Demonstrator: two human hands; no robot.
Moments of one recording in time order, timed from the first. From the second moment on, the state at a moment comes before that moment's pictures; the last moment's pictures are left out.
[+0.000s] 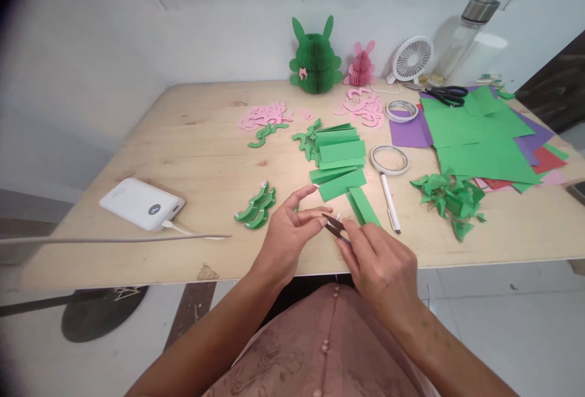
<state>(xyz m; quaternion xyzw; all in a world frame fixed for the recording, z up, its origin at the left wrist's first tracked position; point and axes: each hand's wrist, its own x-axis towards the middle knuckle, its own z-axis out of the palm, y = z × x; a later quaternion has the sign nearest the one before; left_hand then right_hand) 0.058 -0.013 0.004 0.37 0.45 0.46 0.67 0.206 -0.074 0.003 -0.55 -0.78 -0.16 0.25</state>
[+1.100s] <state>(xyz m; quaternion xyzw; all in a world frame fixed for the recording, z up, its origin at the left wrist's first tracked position) 0.055 -0.012 0.002 0.39 0.46 0.47 0.65 0.209 -0.077 0.002 -0.55 -0.77 -0.16 0.26</state>
